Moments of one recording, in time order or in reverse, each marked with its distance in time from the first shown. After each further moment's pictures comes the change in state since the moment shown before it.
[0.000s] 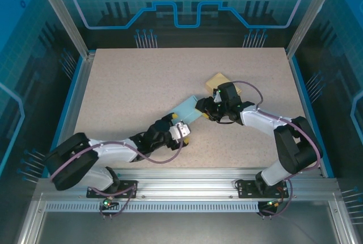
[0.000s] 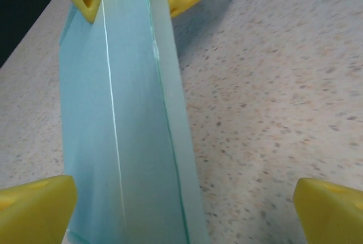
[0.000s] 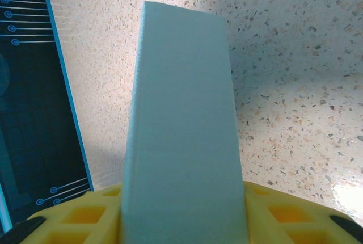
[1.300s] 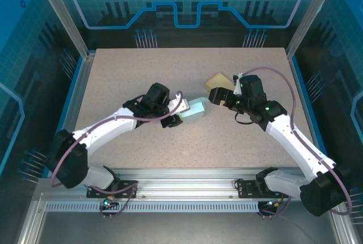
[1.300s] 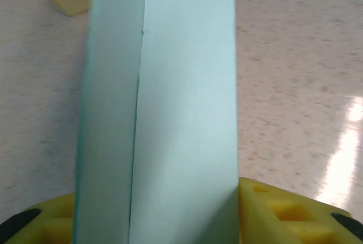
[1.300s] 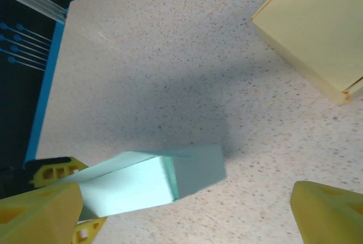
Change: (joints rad) left arm 0.262 0.022 0.583 -0.930 0.456 0.045; right arm -0.047 -0.418 0.139 -0.449 0.293 -0.388
